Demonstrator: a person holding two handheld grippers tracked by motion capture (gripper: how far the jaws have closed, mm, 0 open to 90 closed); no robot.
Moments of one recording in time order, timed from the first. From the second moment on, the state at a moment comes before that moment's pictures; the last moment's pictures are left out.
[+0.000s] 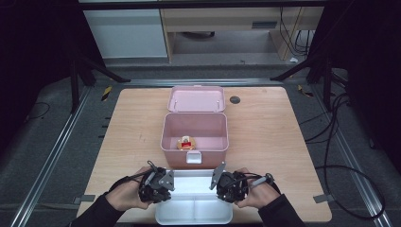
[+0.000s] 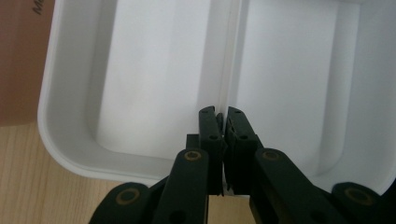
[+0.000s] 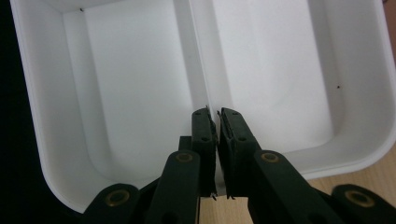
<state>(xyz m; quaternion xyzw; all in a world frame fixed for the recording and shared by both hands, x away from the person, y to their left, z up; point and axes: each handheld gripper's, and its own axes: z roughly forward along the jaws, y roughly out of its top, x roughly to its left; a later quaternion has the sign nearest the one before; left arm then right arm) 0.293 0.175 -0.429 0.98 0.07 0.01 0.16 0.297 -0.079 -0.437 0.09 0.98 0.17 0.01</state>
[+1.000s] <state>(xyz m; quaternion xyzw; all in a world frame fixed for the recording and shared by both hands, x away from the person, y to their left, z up) 0.387 0.185 -0.309 0.98 0.05 0.06 0.18 0.385 -0.082 -0.314 0.05 0.97 0.22 0.08</state>
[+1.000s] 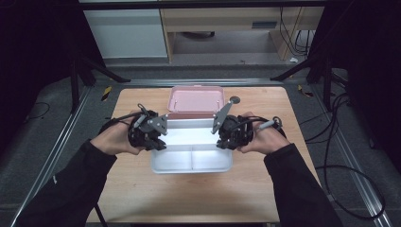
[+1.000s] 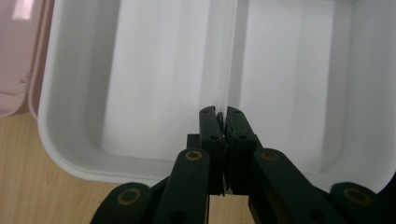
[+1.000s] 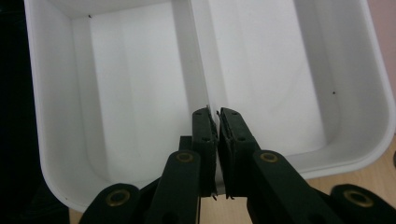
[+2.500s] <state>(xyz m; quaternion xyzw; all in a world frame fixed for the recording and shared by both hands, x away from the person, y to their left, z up) 0.488 0.171 -0.377 0.99 0.07 0.01 0.14 0.471 -0.079 -0.384 0.11 0.97 0.19 0.06</state>
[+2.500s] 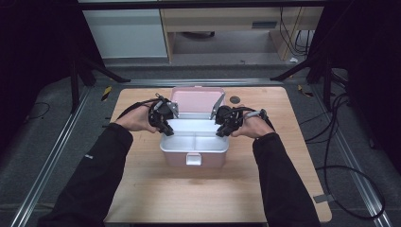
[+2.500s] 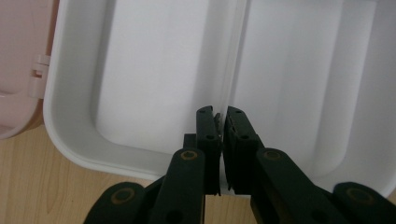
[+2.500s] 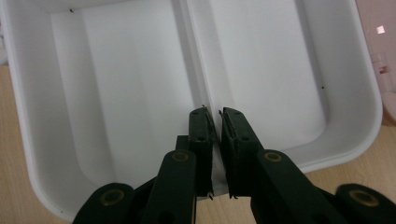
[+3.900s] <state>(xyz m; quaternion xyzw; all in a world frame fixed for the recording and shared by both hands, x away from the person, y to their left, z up) 0.488 0.239 -0.353 0.86 0.34 0.16 0.35 0.454 -0.170 -0.365 0.41 0.81 0.35 0.23</state>
